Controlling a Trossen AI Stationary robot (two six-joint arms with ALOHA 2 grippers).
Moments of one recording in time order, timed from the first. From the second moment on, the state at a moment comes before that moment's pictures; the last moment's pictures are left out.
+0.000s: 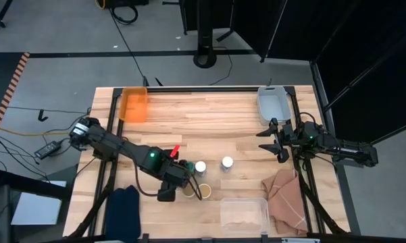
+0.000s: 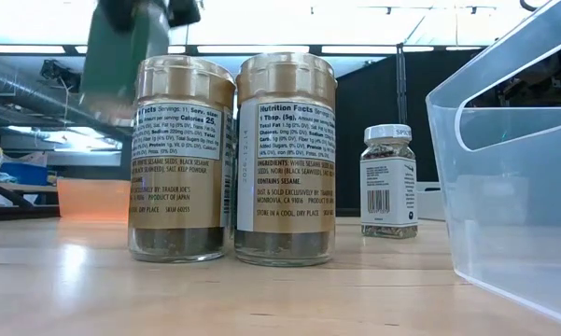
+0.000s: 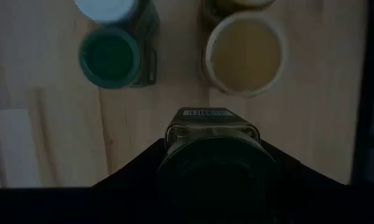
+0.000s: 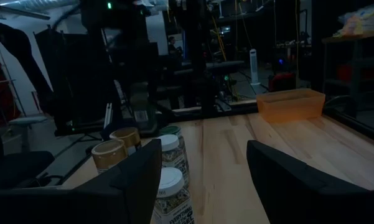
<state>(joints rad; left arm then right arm) -0.40 1.71 1.59 -1.20 -0.06 -0.37 -0.21 0.01 0.01 0.07 -0.28 0.18</state>
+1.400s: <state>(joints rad) -0.15 1.63 1.93 -1.56 -0.38 -0.41 -0.21 0.01 0.01 0.35 -0.17 0.56</state>
